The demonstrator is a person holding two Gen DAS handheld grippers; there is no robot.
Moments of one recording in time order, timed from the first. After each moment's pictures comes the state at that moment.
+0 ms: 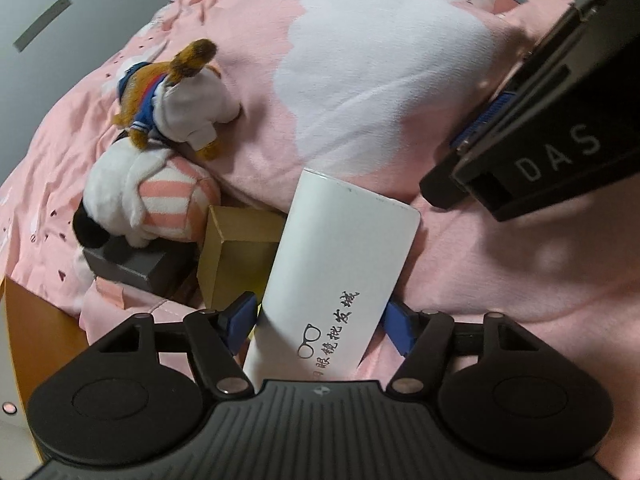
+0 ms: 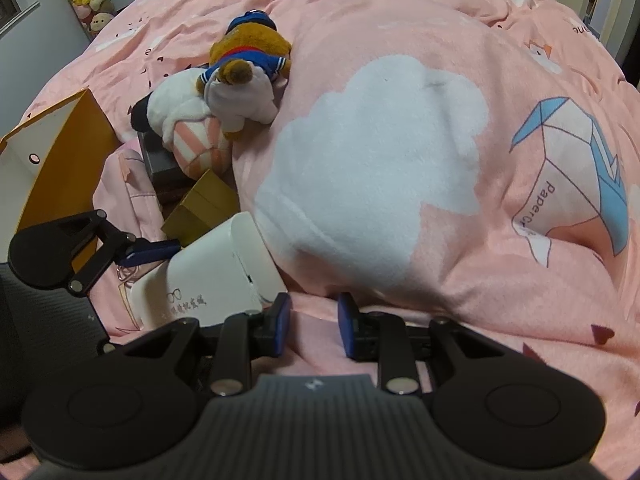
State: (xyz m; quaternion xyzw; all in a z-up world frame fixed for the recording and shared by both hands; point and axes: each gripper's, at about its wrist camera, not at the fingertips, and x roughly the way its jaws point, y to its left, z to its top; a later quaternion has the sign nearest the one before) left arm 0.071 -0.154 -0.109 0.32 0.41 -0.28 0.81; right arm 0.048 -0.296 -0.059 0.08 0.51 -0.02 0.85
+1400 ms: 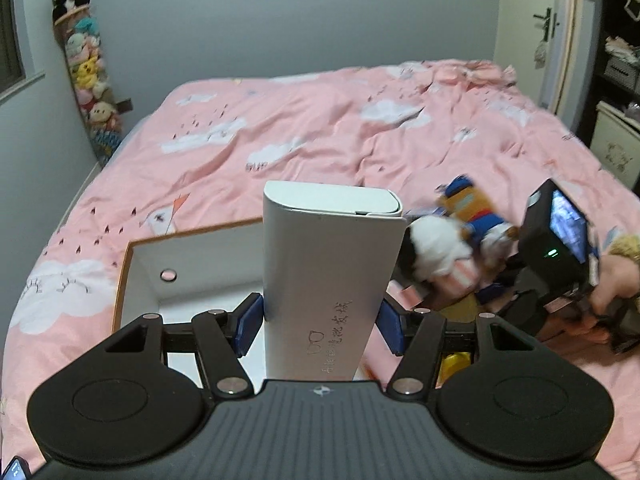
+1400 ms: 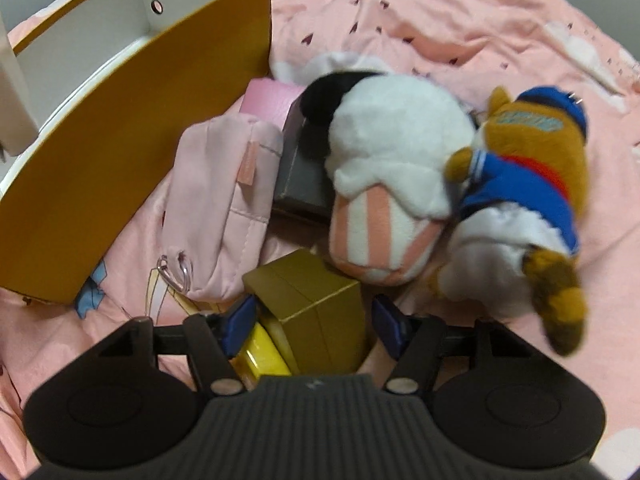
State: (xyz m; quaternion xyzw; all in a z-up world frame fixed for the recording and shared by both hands) left arm 0.073 0.030 0.054 0.05 0.39 -0.06 0.92; right arm 0.174 -0.205 -0.090 -0.16 0.54 0.23 0.79
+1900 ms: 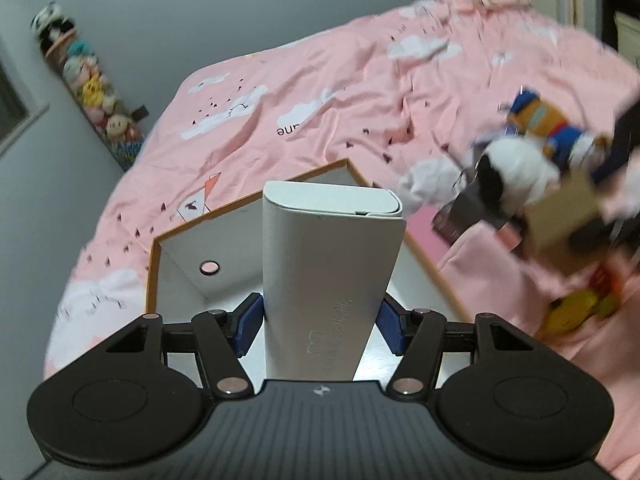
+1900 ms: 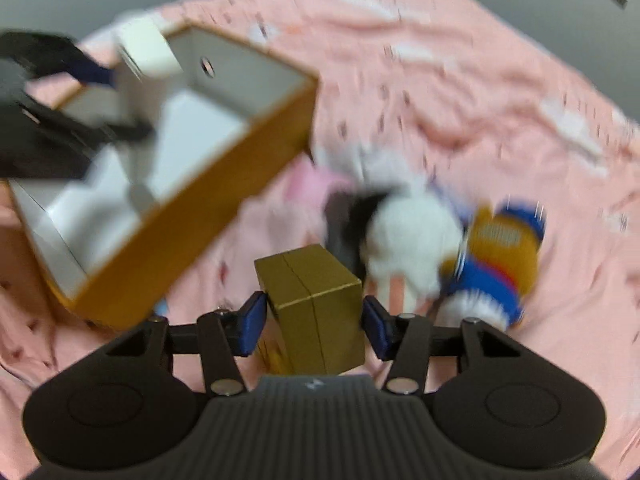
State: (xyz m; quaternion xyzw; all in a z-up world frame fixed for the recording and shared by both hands) left arm 0.106 0.043 0.000 0.19 0.41 -0.02 0.89; right arm 0.142 -0.174 0.003 -0.20 0.47 0.25 0.82
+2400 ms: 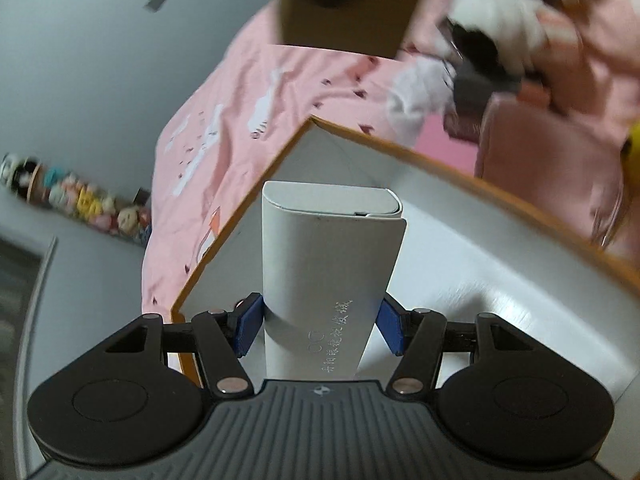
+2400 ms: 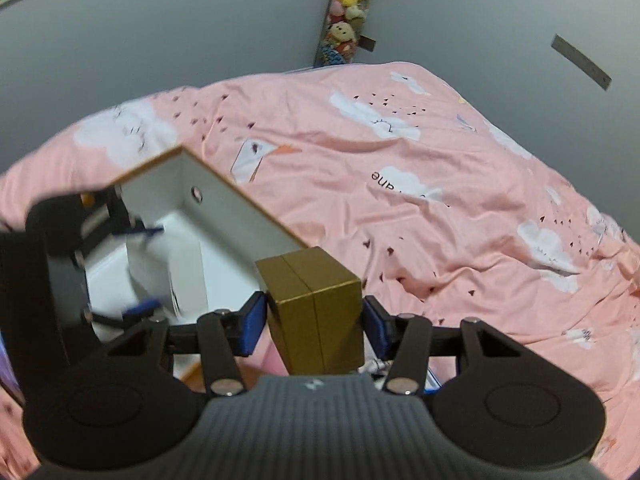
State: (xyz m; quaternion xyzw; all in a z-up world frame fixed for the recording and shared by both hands) left arm 0.126 0.024 -0.061 0.45 0.40 -0.05 0.80; right arm 0.202 -0.109 0.067 -0.21 0.37 0.24 0.87
